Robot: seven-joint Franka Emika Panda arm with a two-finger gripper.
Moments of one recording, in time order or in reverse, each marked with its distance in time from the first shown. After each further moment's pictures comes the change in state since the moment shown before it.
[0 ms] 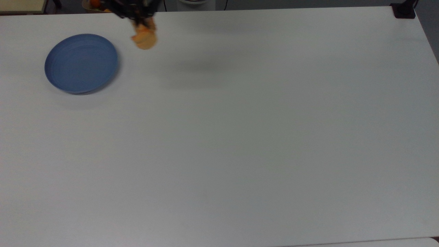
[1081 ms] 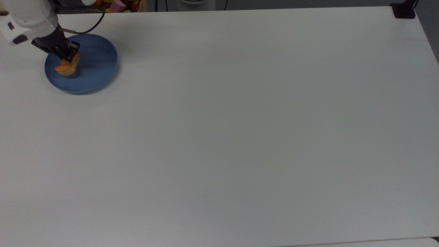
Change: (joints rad) arm -0.411 0.236 -0.034 -0.244 -0.189 0.347 -0.169
